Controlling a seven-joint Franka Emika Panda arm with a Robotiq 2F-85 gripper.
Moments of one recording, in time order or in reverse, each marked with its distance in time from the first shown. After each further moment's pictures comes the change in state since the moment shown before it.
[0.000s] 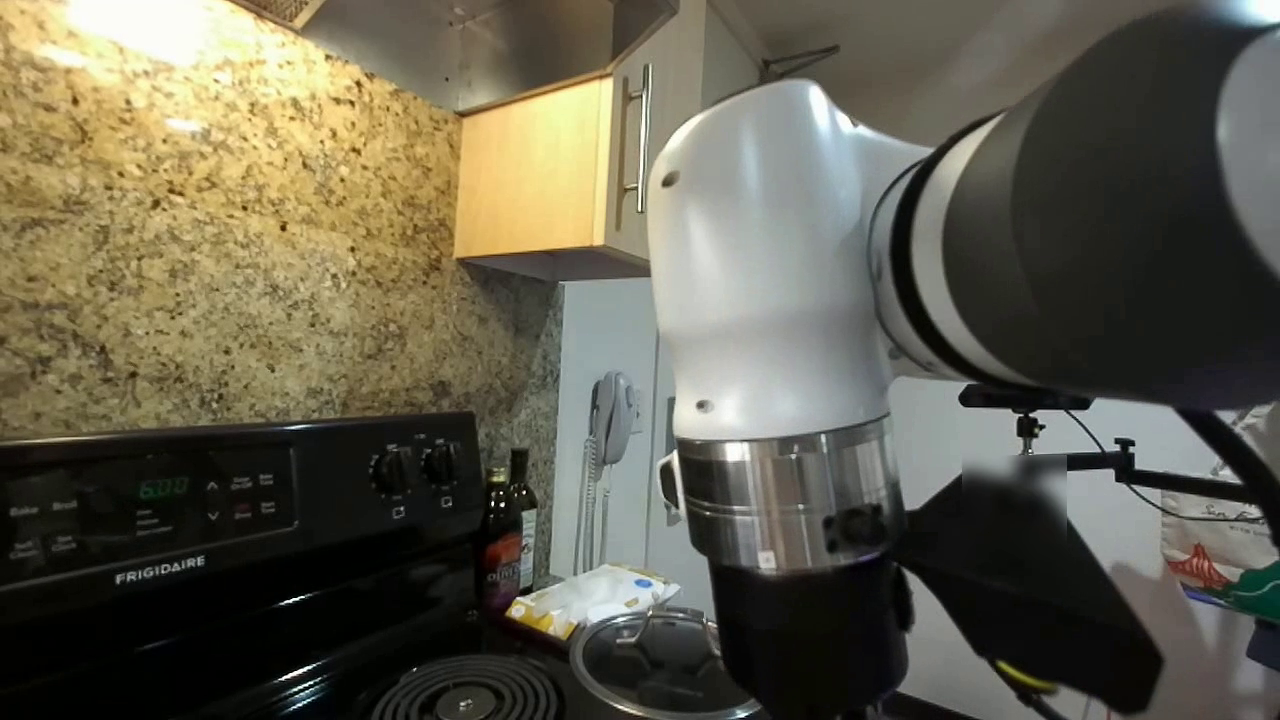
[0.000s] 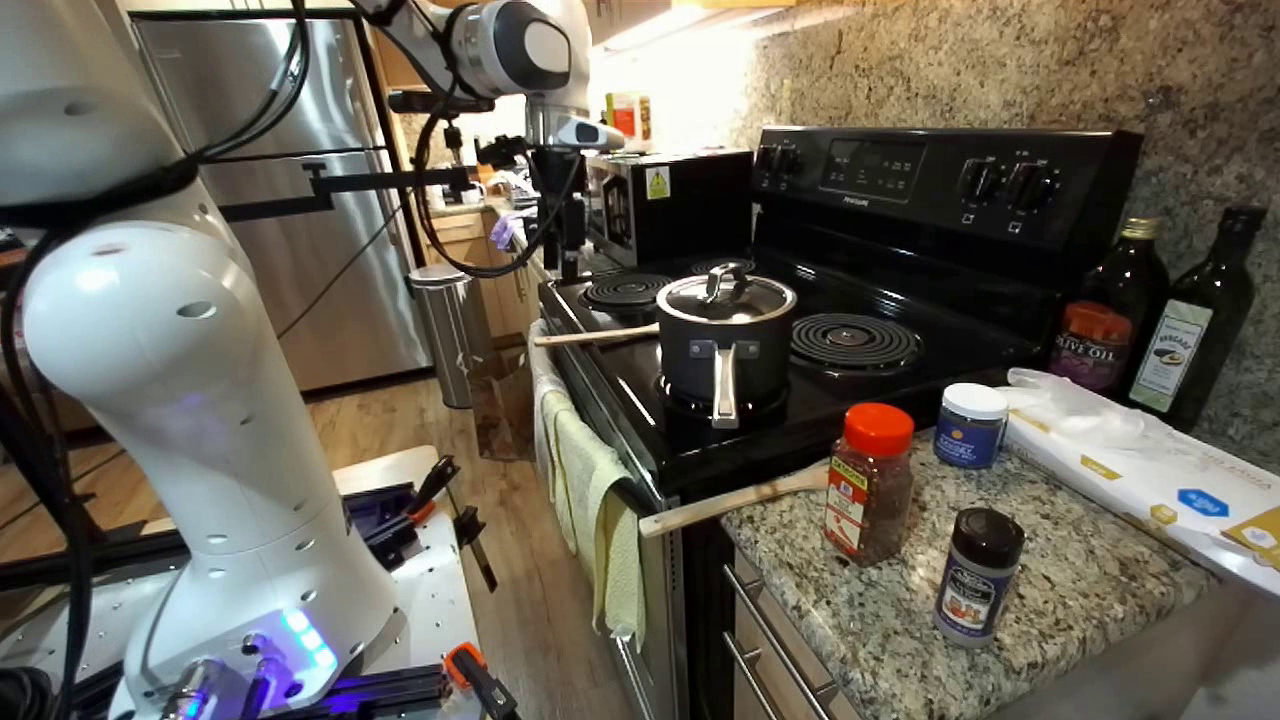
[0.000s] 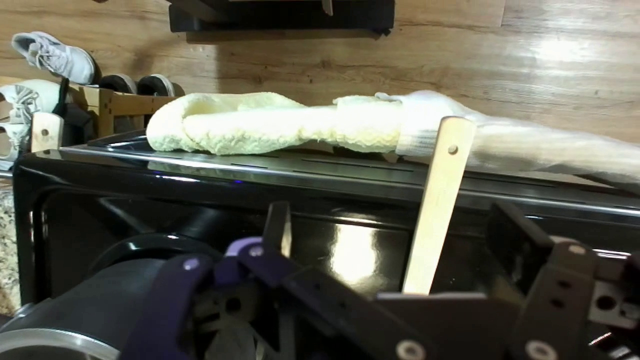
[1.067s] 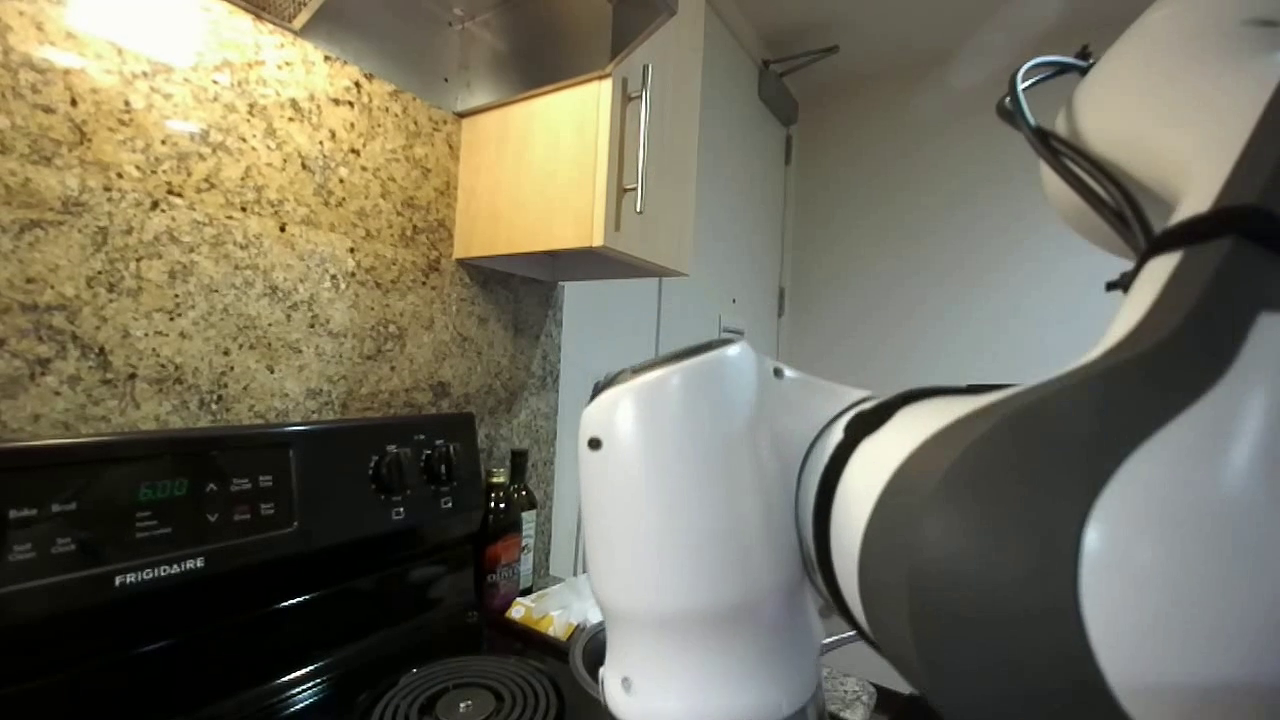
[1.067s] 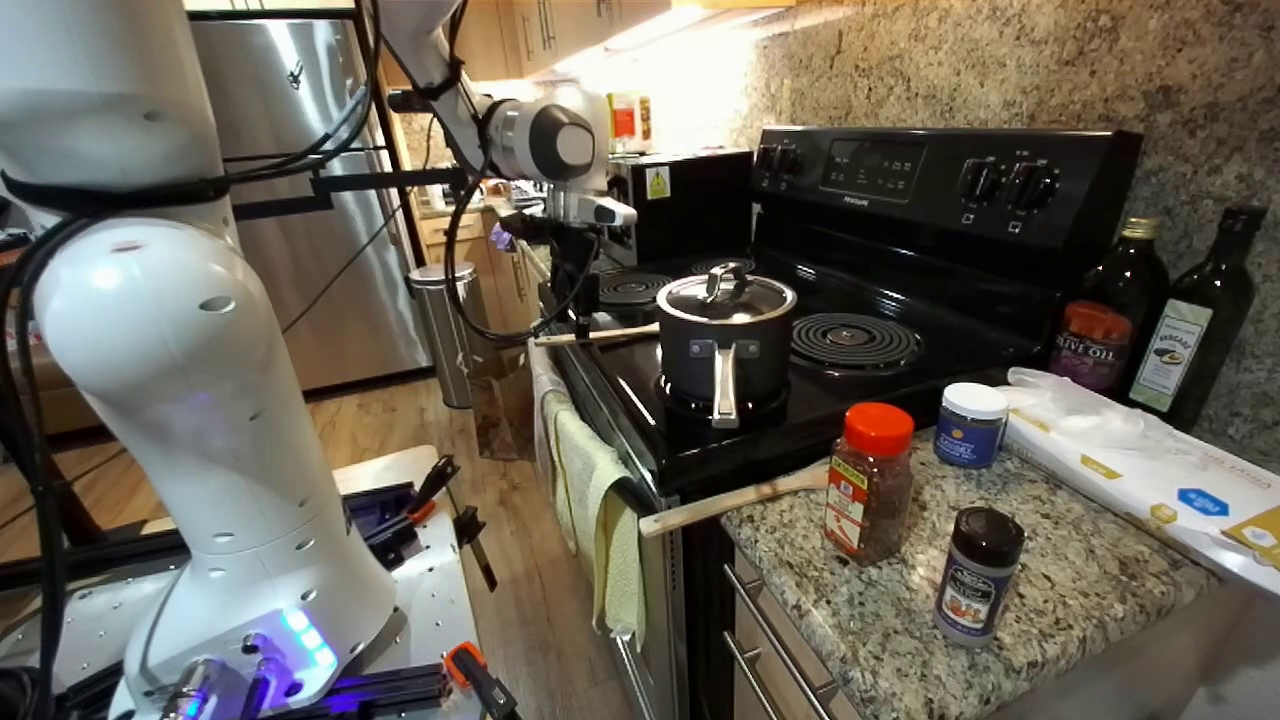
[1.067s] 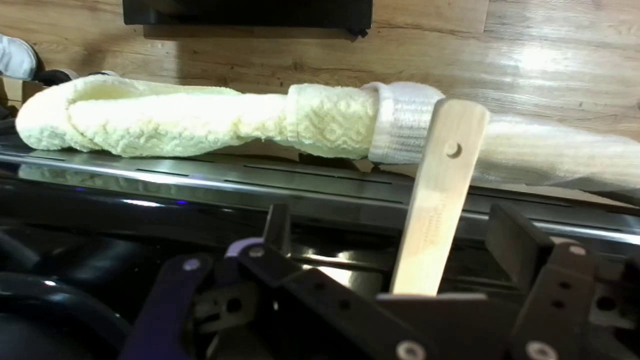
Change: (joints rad) arm 0.080 0.254 -0.063 -0.017 -0.031 0.258 0.000
